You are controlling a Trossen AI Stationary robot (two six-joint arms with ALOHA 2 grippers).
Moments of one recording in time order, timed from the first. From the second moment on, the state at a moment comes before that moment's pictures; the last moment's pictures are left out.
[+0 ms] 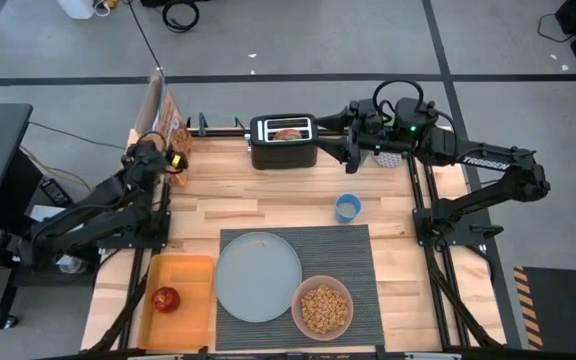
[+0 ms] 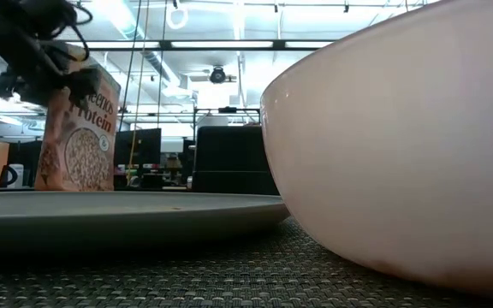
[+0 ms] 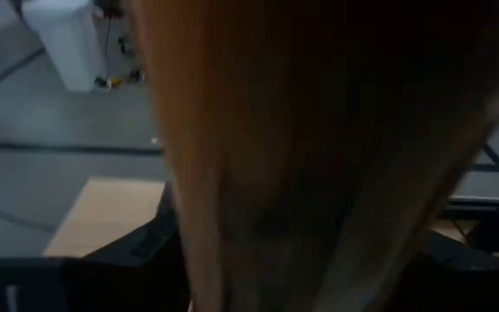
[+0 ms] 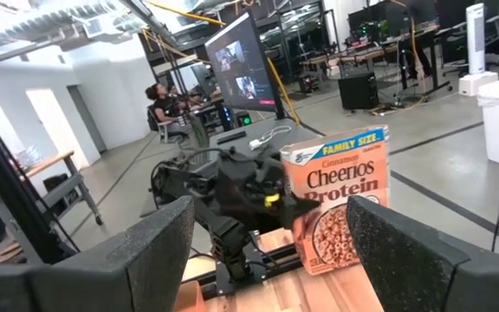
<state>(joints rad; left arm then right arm) 0.61 0.44 0.43 -0.54 -0.90 -0.52 -0.21 1.19 1.27 -0.02 -0.08 0.29</state>
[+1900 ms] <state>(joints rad) 0.61 0.58 1.24 -0.38 -0.06 -0.10 -0.45 1.66 1.69 -0.65 -0.14 -0.16</state>
